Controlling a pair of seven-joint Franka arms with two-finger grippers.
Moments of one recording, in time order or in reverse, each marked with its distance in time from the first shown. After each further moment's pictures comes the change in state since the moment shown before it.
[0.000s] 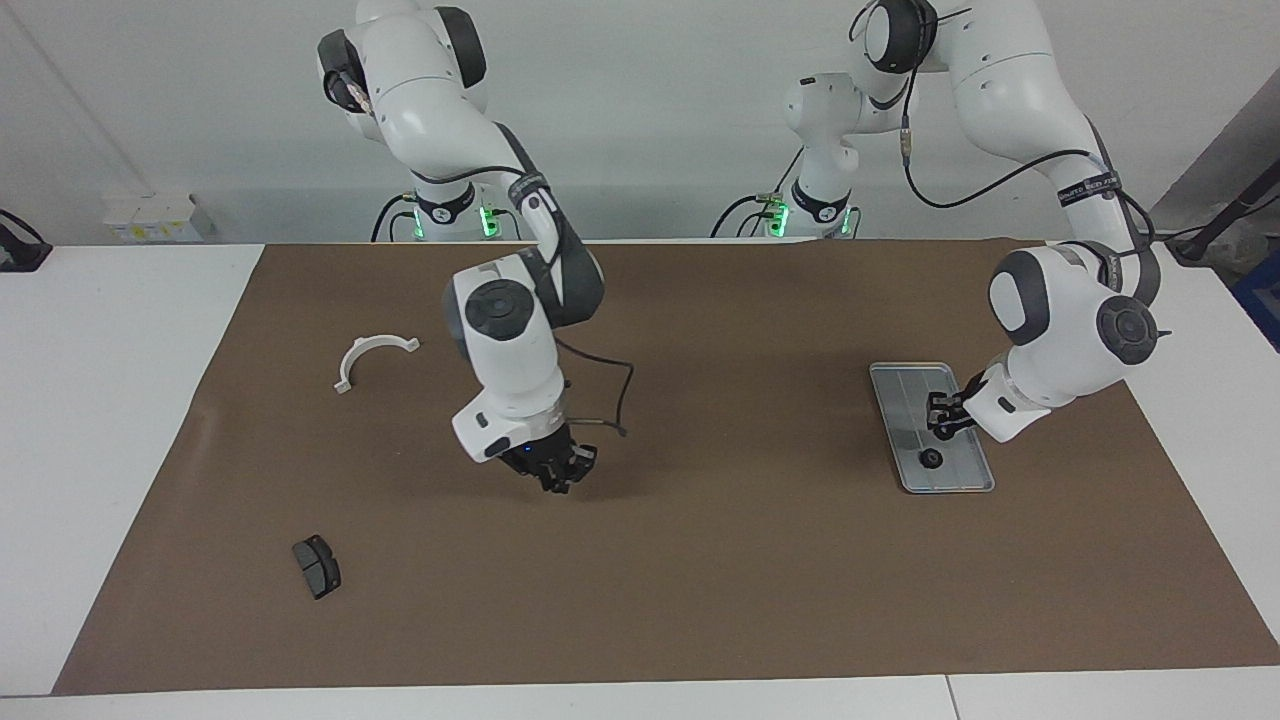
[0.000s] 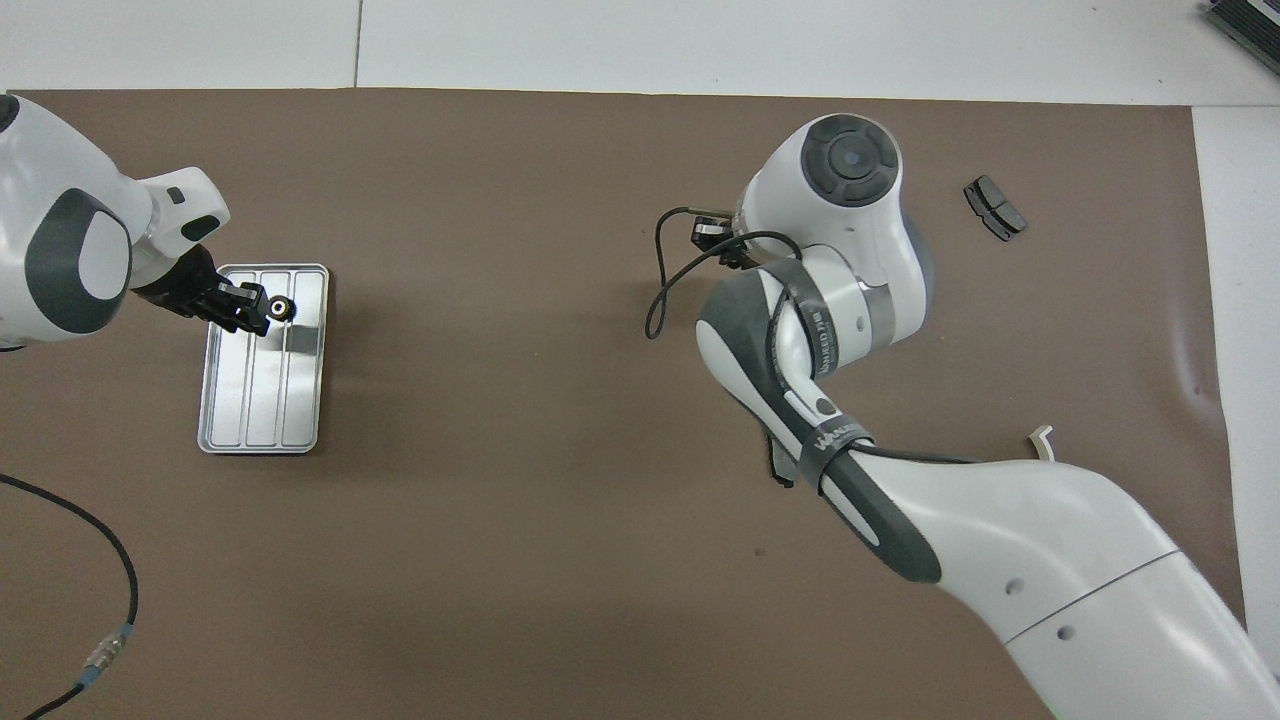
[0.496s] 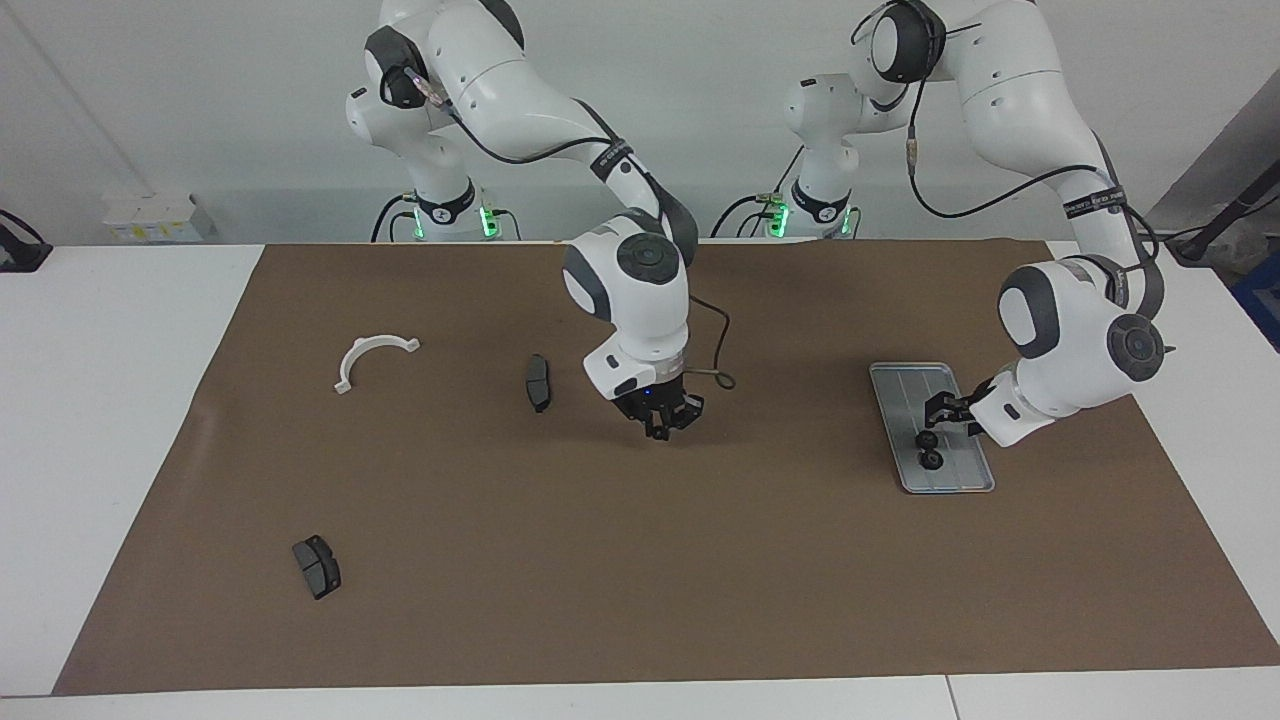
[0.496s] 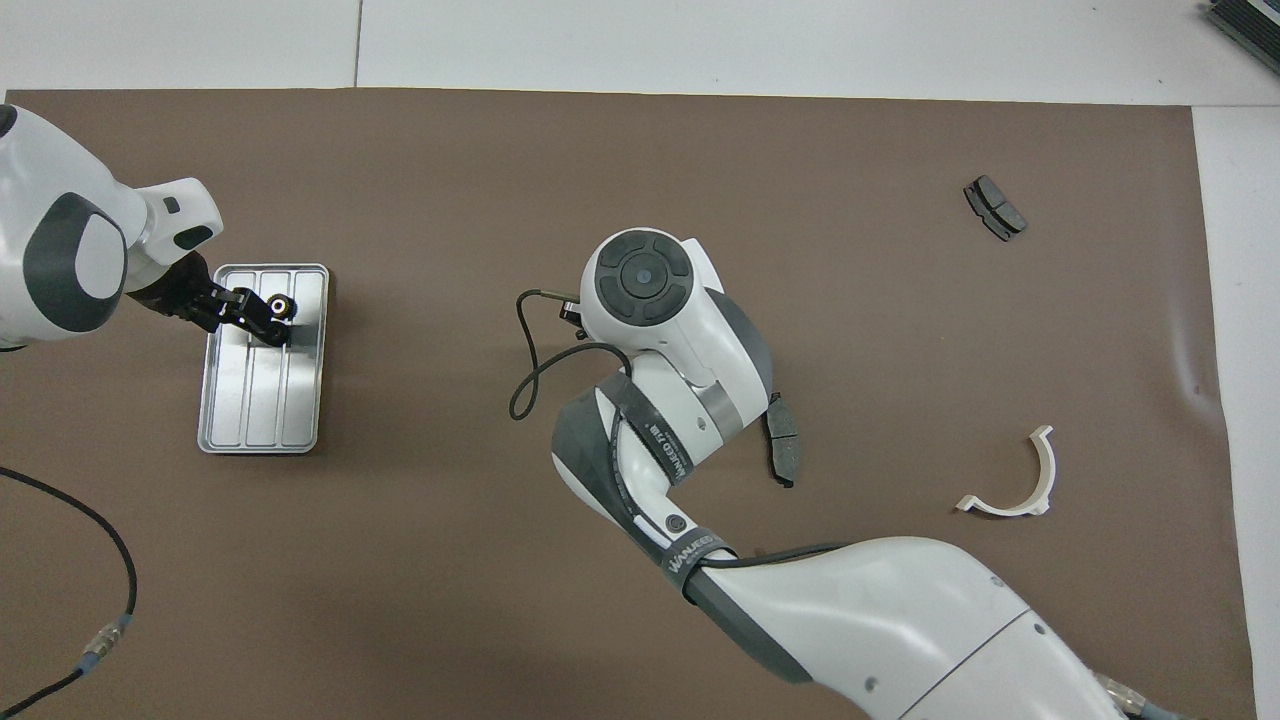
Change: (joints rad) left arm 0.017 0.023 -0.012 0.024 -0.001 0.000 0.051; right arm 0.213 0.002 -0.001 -0.048 -0.027 0.035 0.293
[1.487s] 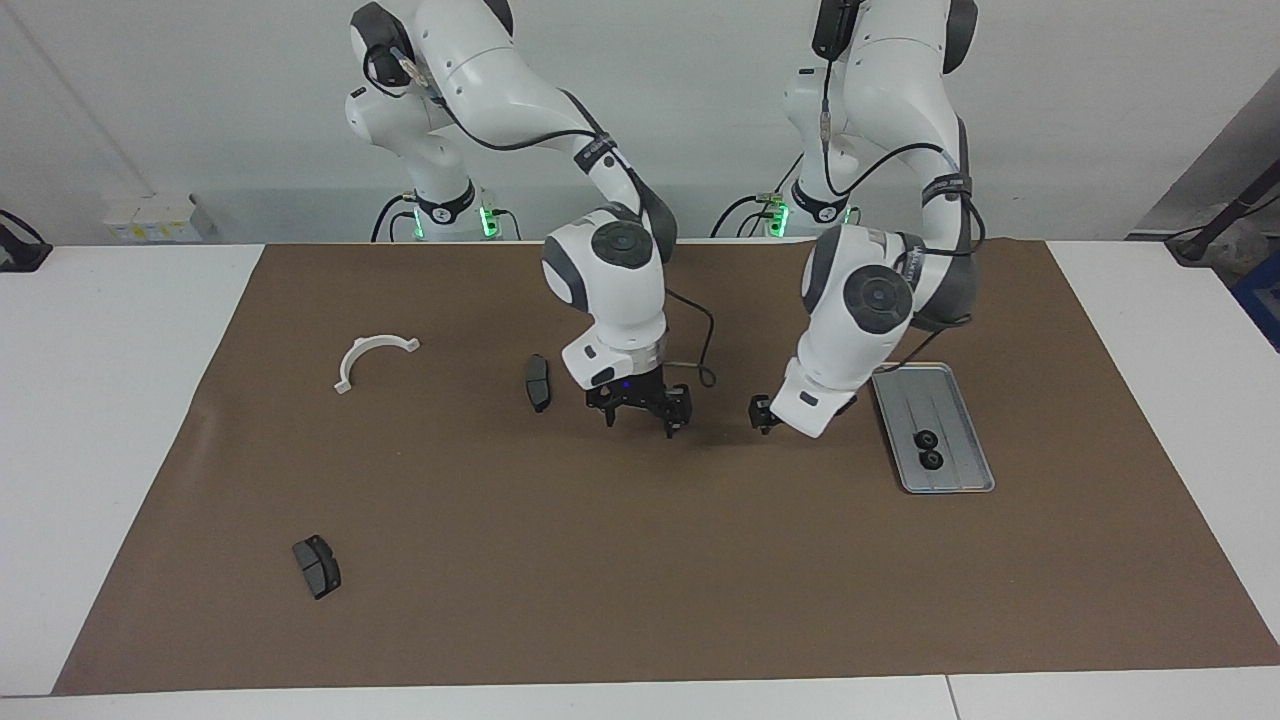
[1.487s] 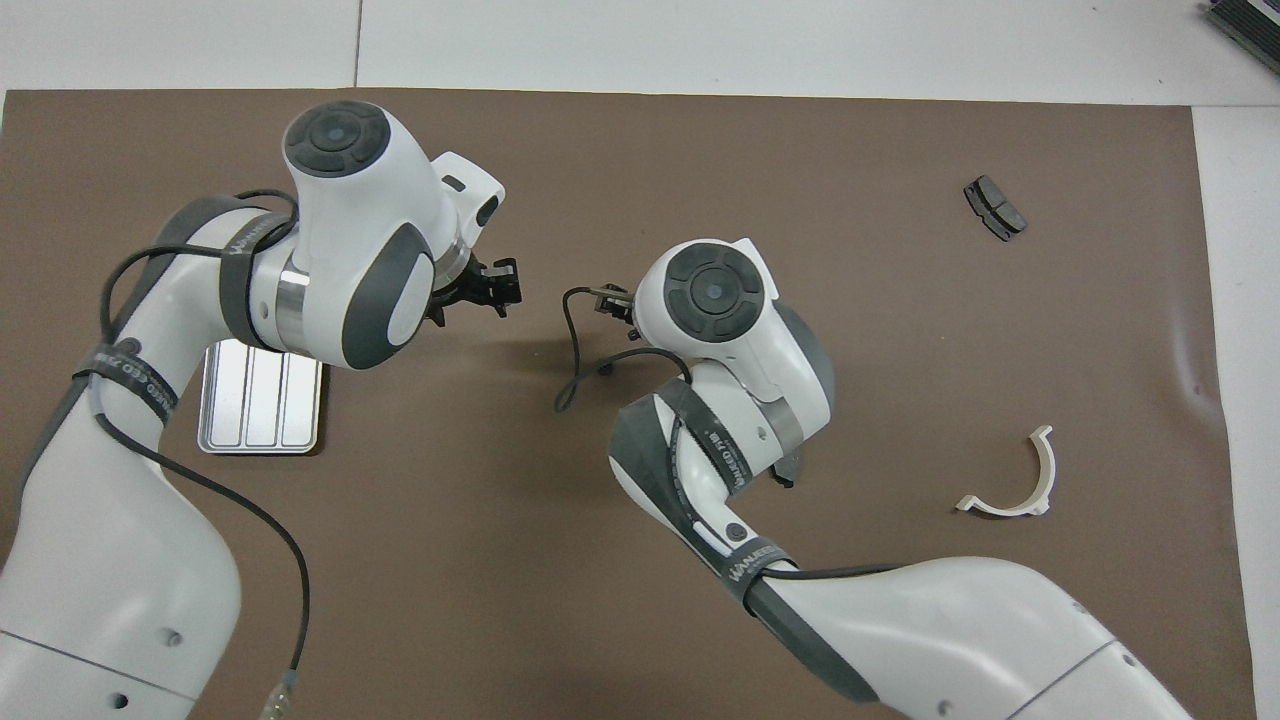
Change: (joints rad) left arm -0.448 -0.024 -0.028 0.045 -0.006 0.082 -0.840; right arm -0.101 -0.167 -0.016 -0.205 -0.014 0.090 -0.101
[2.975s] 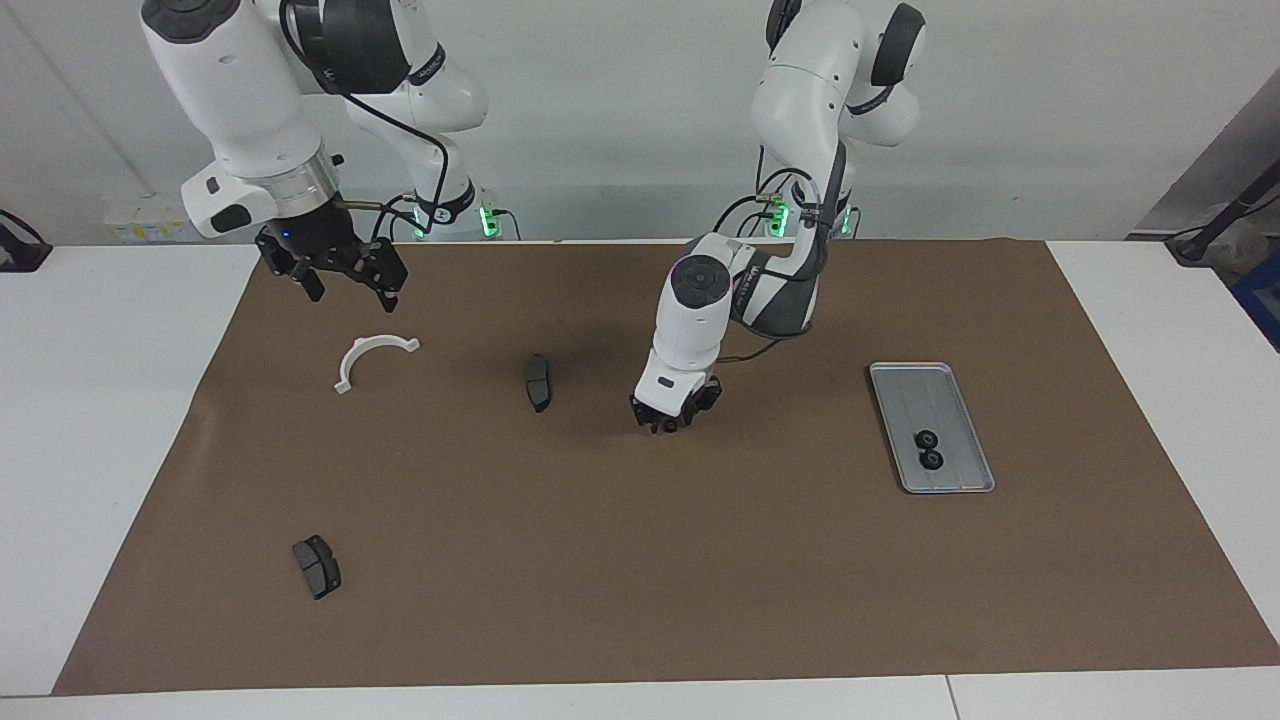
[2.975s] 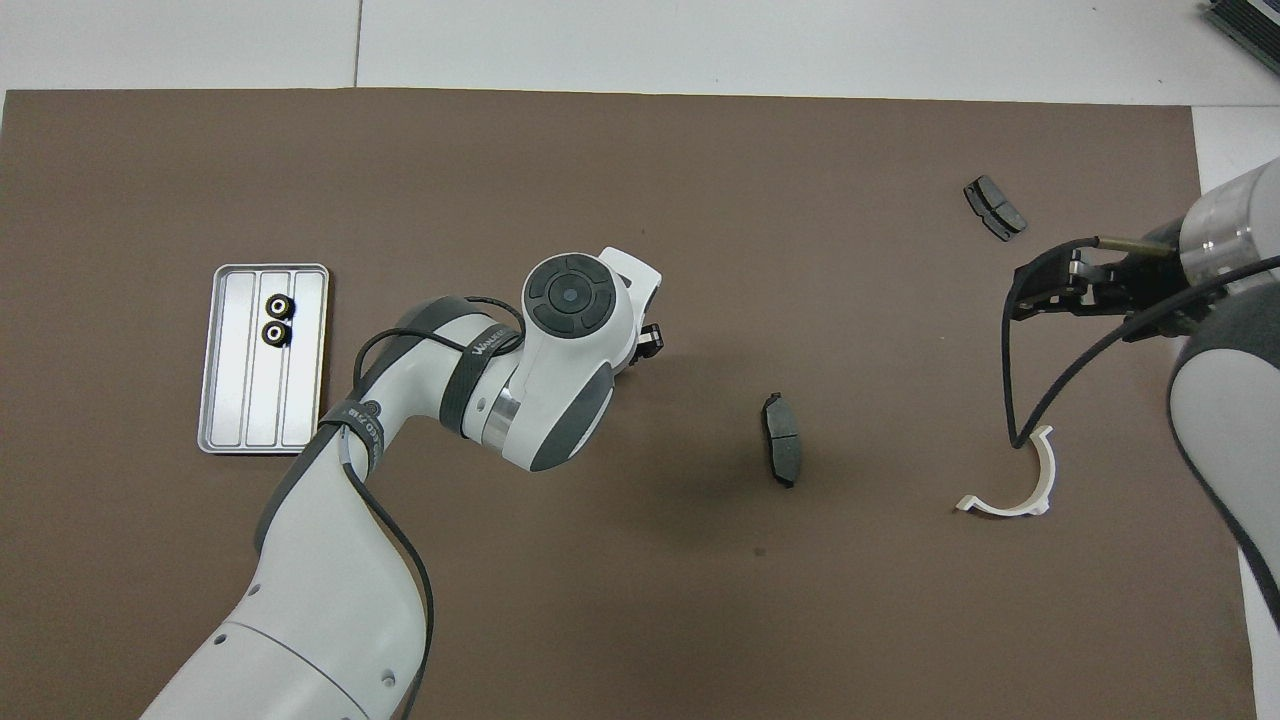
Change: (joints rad) left arm -0.216 0.071 0.005 -0.130 0.014 0.320 -0.292; right arm -0.430 -0.411 0.001 0.071 0.062 -0.660 -0.561
